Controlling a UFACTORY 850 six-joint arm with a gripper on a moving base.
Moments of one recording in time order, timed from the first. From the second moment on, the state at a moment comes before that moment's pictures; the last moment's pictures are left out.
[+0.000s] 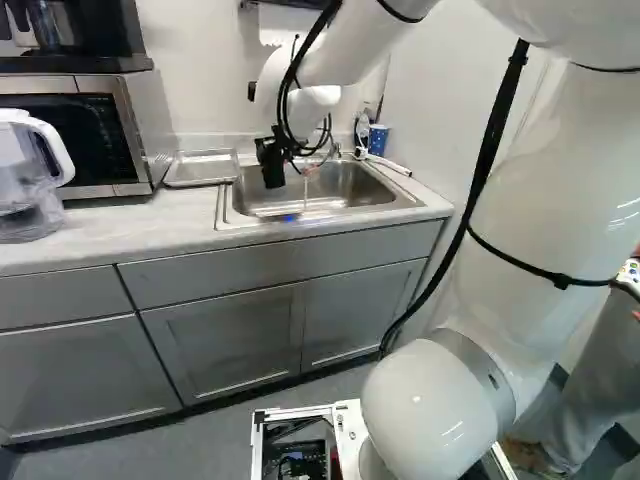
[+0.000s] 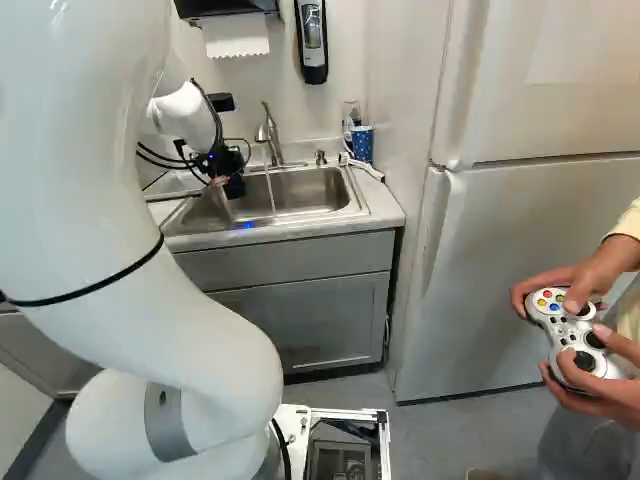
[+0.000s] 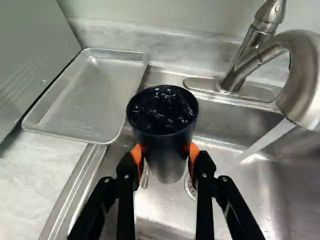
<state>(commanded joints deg) 20.3 -2.6 -56.5 12.1 -3.1 -14.7</state>
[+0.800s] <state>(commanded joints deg) 21.9 -0.5 -59.6 12.1 -5.5 -14.7</state>
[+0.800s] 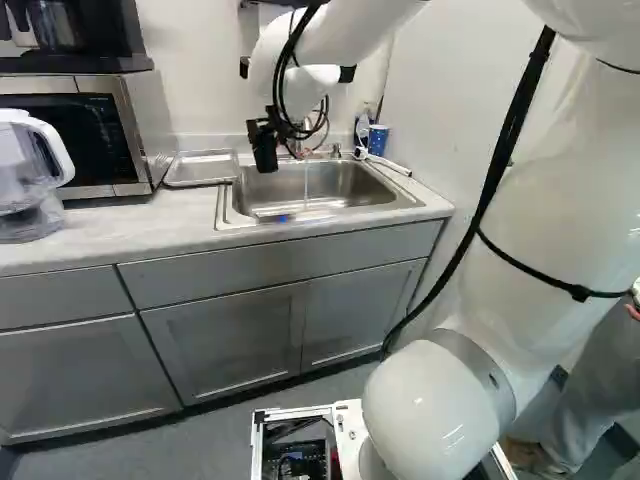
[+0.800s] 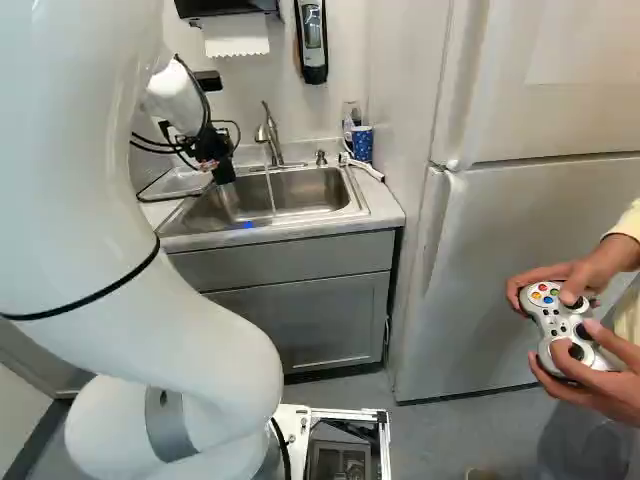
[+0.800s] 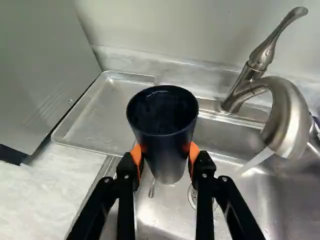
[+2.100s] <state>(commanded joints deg) 23.4 2.1 -64.0 14.1 -8.4 -13.7</state>
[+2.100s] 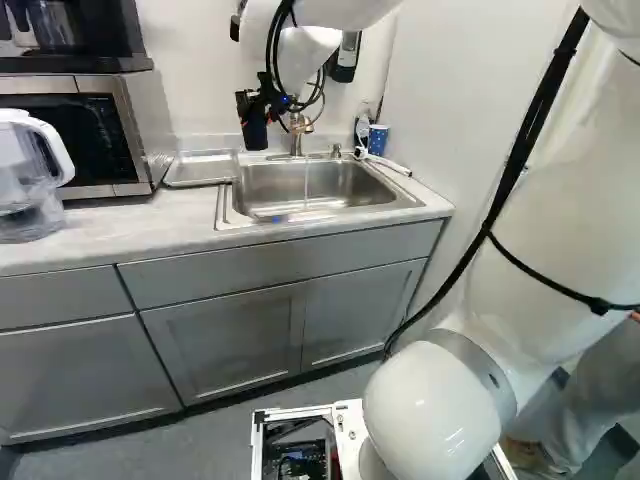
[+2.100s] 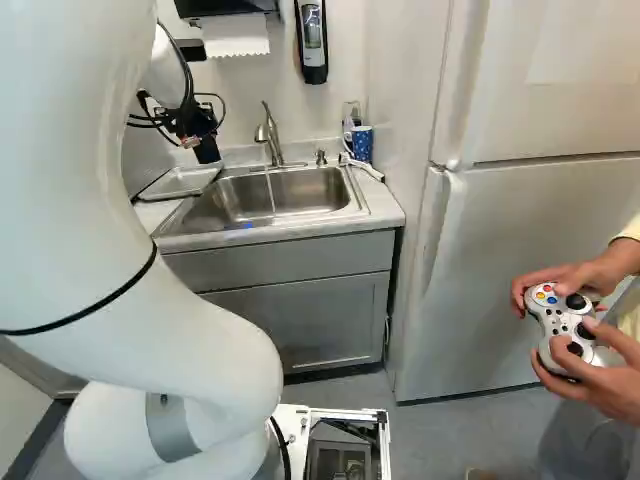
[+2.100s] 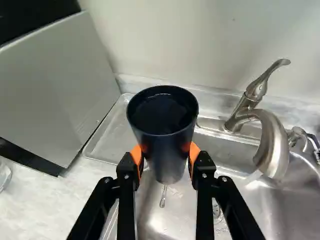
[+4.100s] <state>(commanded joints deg) 23.4 2.1 -64.0 14.1 -8.4 45.5</state>
